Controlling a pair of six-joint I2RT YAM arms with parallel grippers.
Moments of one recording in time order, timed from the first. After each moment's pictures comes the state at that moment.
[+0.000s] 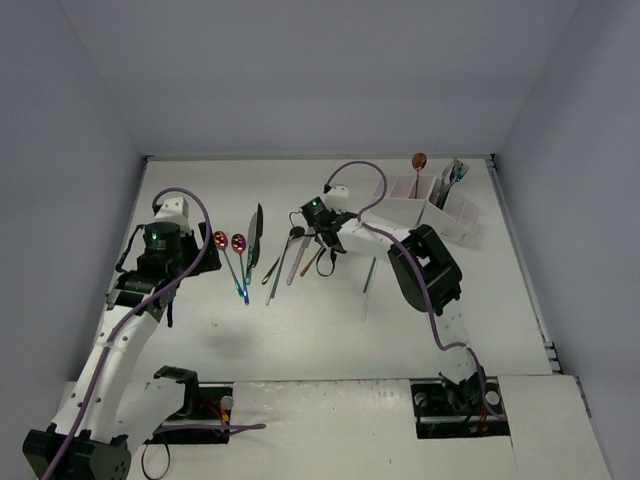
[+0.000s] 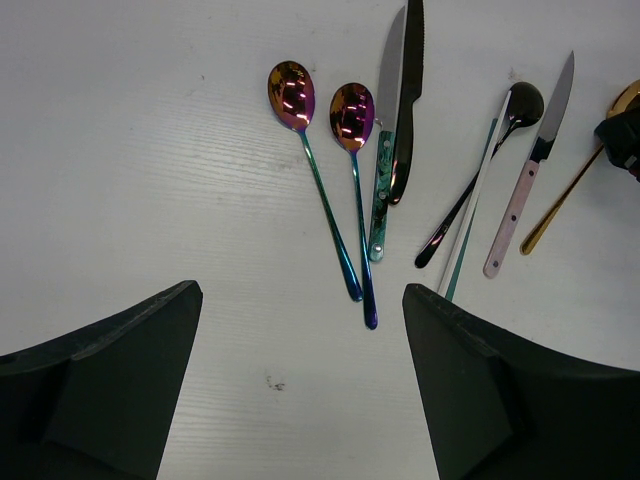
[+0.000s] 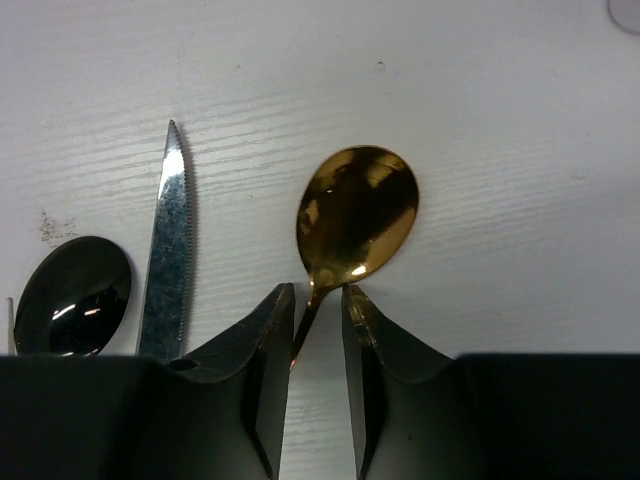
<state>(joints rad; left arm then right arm) -0.17 0.88 0.89 -0.64 -0.13 -0.28 0.69 2.19 1.52 -0.28 0.54 0.67</state>
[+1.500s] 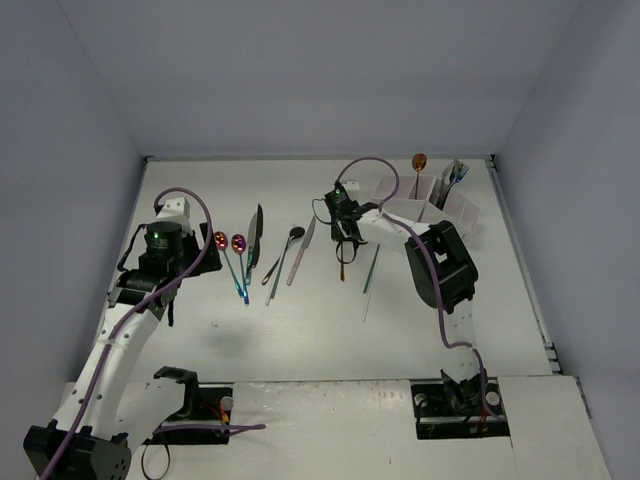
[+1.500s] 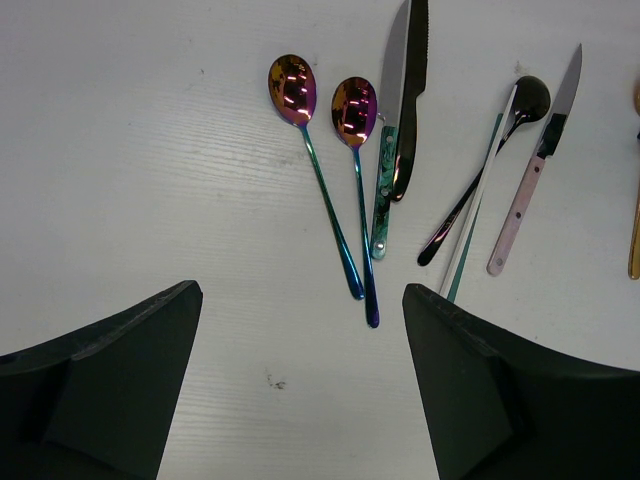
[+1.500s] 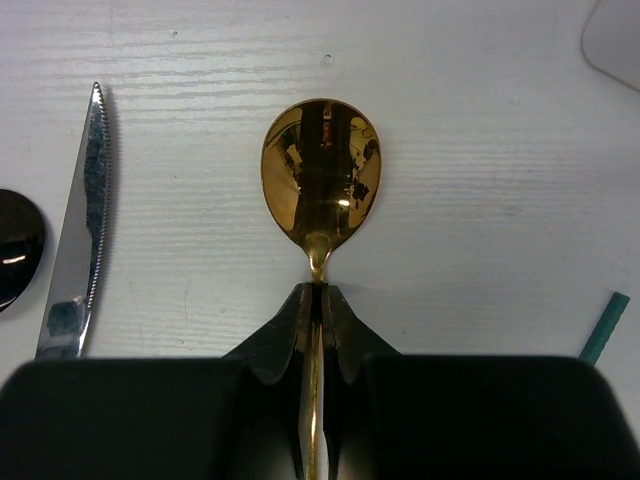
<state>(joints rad) -0.17 0.89 0.89 -0.64 -0.13 -0.28 0.58 2.13 1.49 -0.32 0.30 0.47</state>
